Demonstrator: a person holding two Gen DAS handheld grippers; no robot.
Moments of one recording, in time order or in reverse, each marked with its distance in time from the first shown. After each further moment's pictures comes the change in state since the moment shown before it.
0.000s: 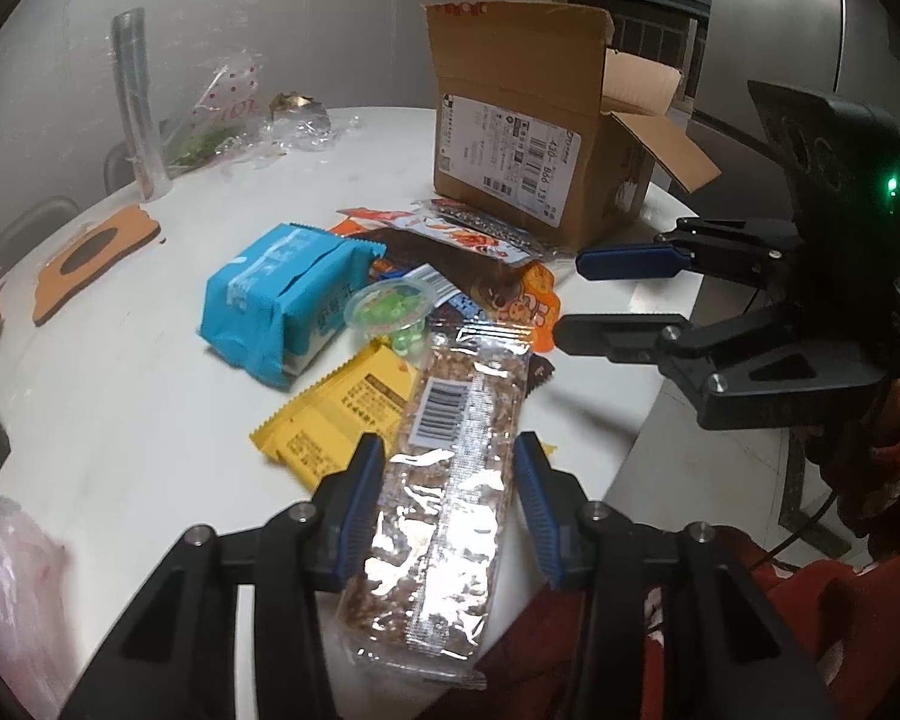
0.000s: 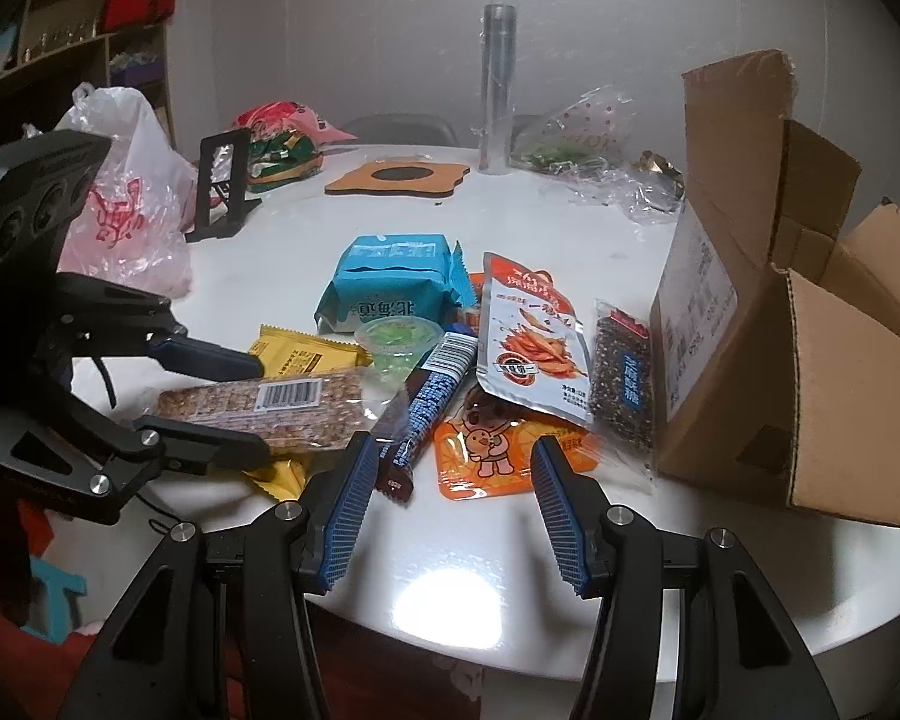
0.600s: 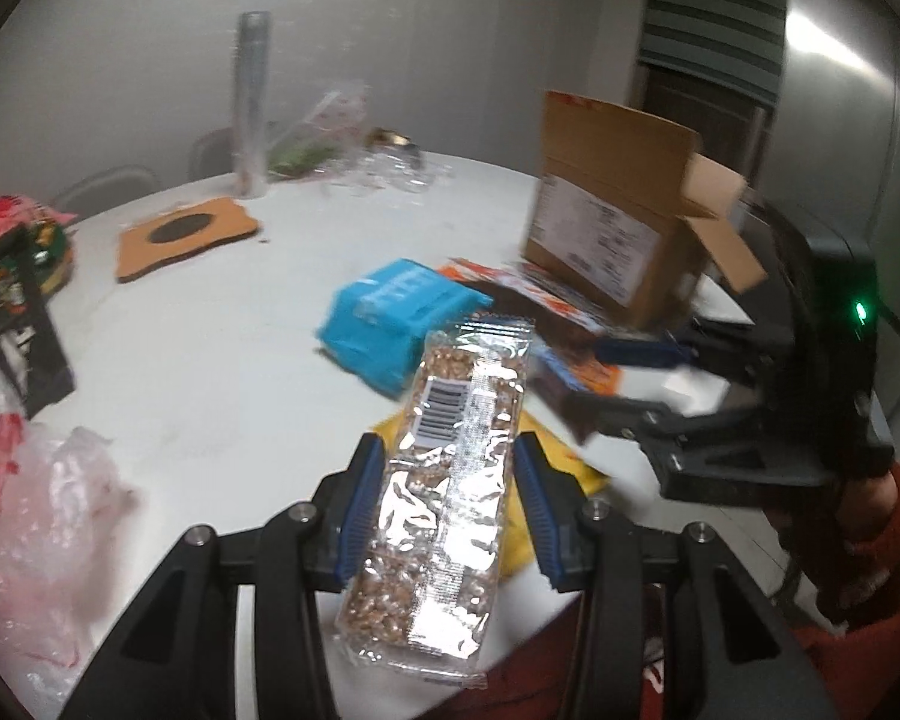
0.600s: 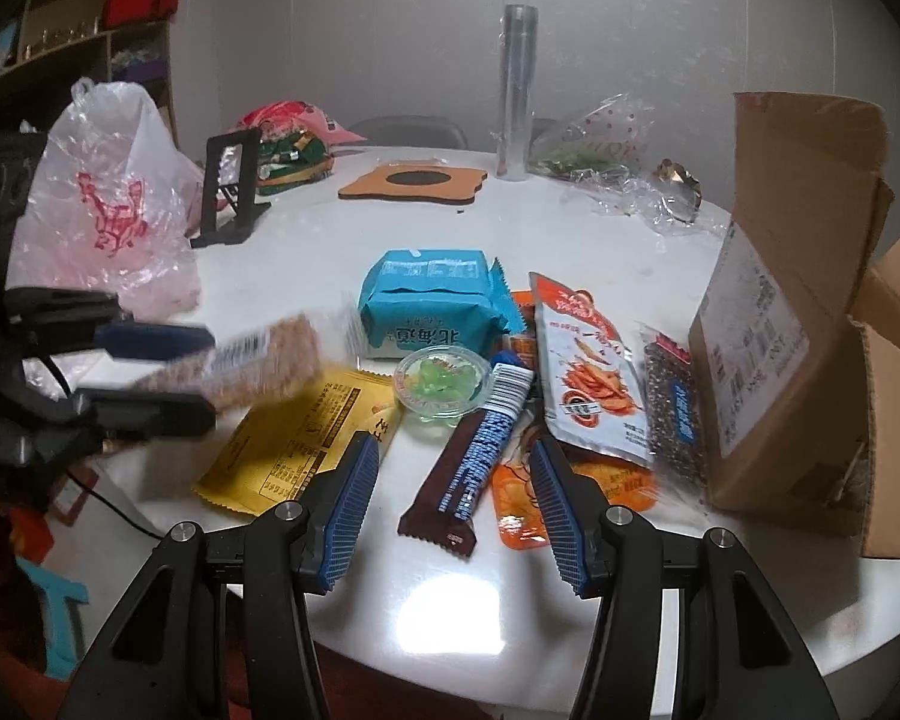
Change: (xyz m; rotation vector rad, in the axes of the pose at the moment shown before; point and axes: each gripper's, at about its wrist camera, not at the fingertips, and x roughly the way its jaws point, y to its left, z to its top) left arm -0.042 0.037 -0.012 -0.186 -0.141 0.112; right arm 0.022 0.027 0.016 -0.014 0.003 -0.001
